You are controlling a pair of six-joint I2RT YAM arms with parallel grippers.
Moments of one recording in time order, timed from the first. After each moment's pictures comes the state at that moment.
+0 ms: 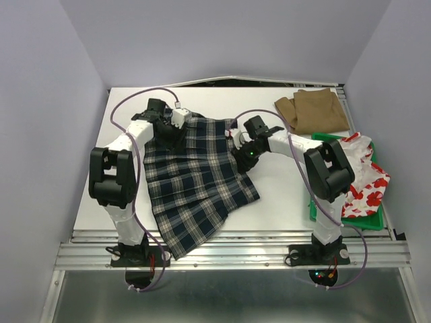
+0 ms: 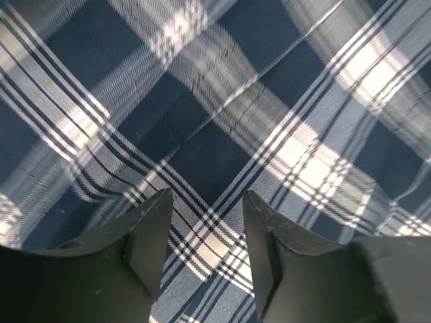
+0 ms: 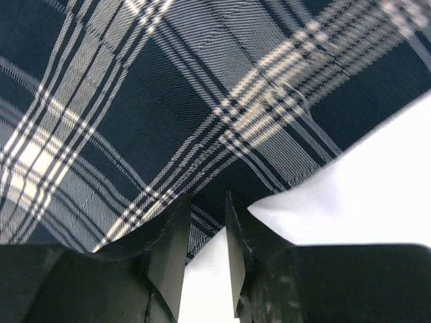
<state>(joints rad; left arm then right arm) -0.16 1.82 1.37 -0.63 0.37 0.39 0.50 2.00 1.38 -0.54 -0.40 -0.33</state>
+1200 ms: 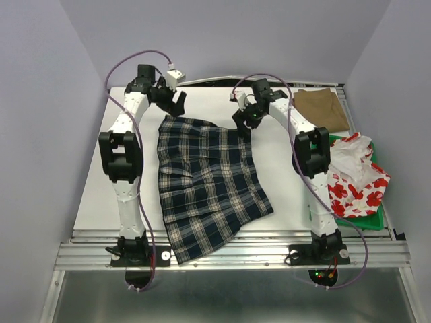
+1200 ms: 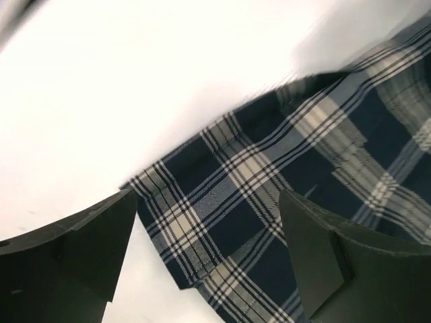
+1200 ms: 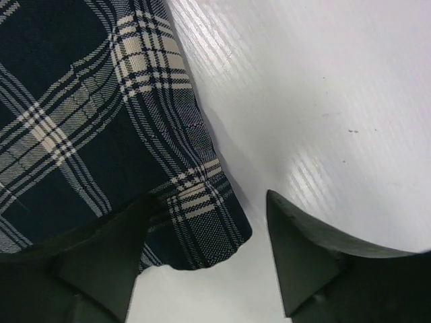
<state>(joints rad) -0.08 2.16 2.05 -0.69 0.56 0.51 0.32 2.43 2.23 -0.88 -0.45 -0.53</state>
